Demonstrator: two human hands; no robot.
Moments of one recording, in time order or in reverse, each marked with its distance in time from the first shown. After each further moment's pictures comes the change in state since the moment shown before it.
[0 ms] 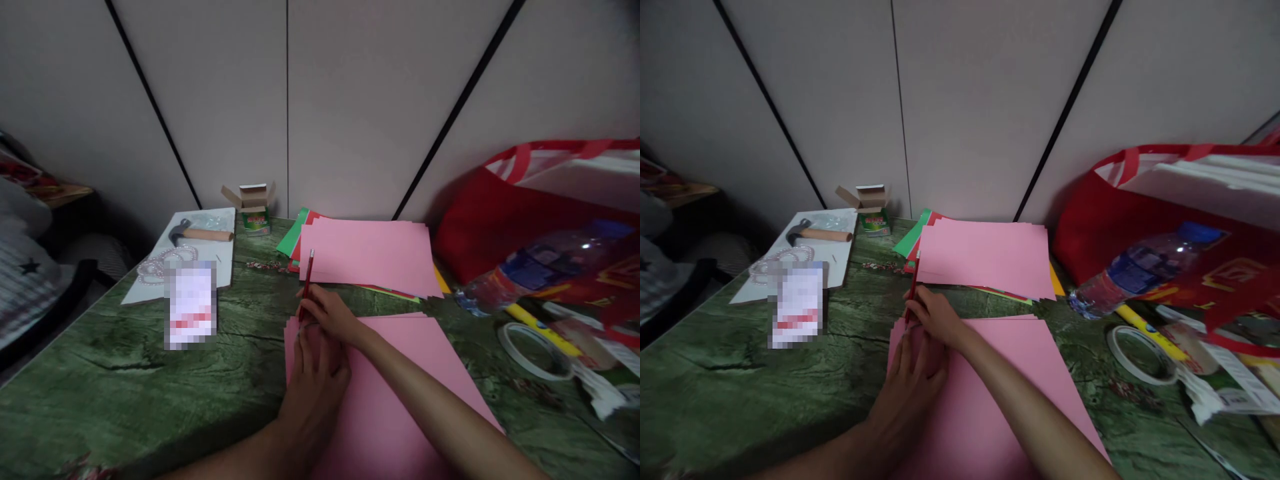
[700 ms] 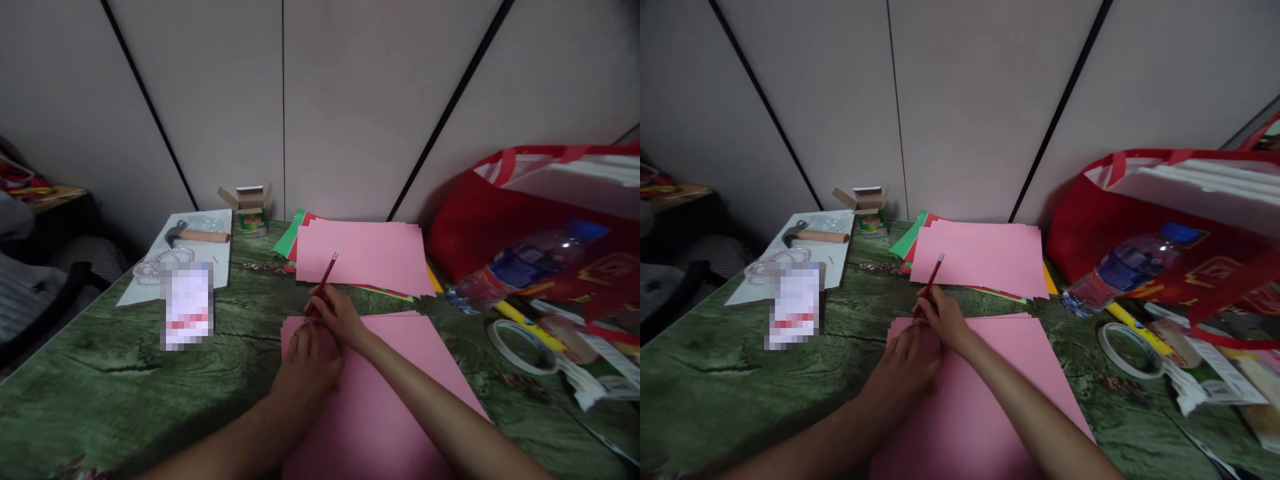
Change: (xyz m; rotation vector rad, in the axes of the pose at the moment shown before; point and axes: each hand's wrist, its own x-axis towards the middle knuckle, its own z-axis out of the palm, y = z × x) left_hand 0.019 -0.021 -0.021 -0.128 -0.274 0.054; right_hand -0.016 0.015 -0.004 0.032 0.216 0.040
